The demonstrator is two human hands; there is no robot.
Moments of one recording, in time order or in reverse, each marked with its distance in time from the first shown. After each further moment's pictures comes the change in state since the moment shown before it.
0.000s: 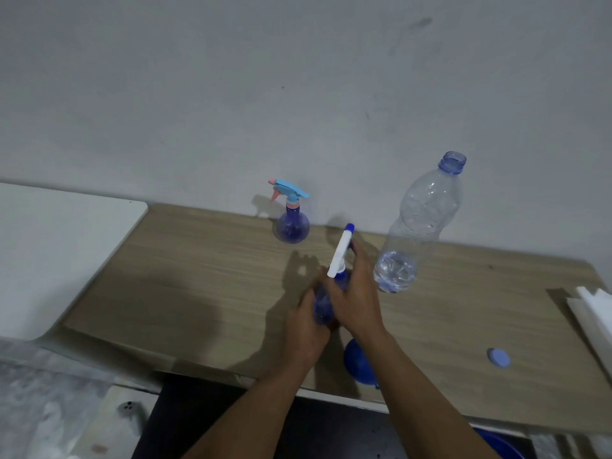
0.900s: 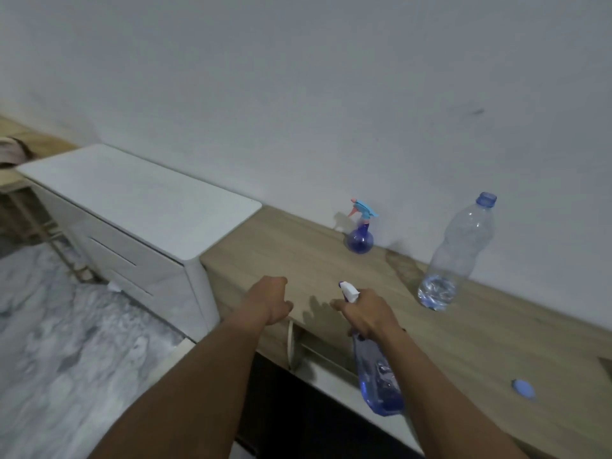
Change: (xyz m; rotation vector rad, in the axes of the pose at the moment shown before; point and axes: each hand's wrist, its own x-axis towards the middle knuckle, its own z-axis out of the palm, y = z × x) left_hand -0.127 0.001 -0.171 0.662 0.032 -0.197; right_hand -0.112 -0.065 -0.009 -0.515 -0.555 0.079
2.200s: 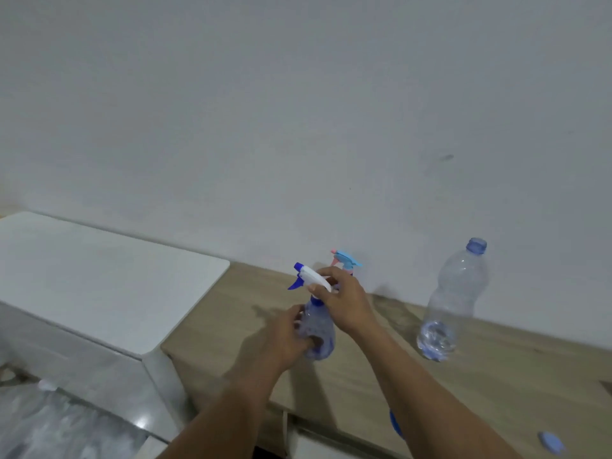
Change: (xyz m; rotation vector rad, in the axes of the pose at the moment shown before) left_hand 0.096 0.033 -0.014 -0.733 0.007 0.146; right_hand 0.083 -0.102 -0.043 0.417 0.336 -0.335
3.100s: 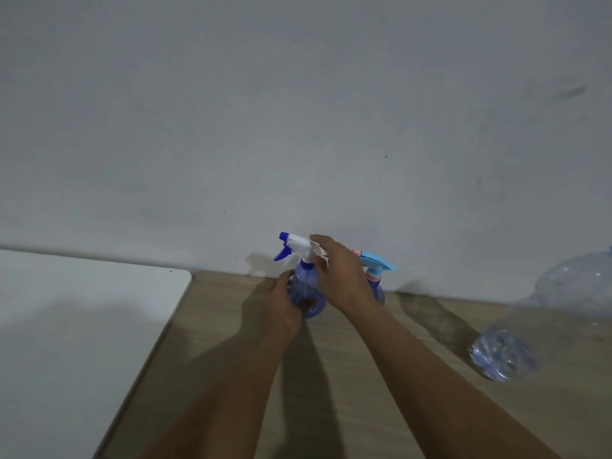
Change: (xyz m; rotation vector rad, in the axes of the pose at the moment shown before) left_hand 0.254 -0.082 -0.010 0.112 0.036 0.069; right_hand 0.208 0.073 0.084 -0.386 0.124 0.121
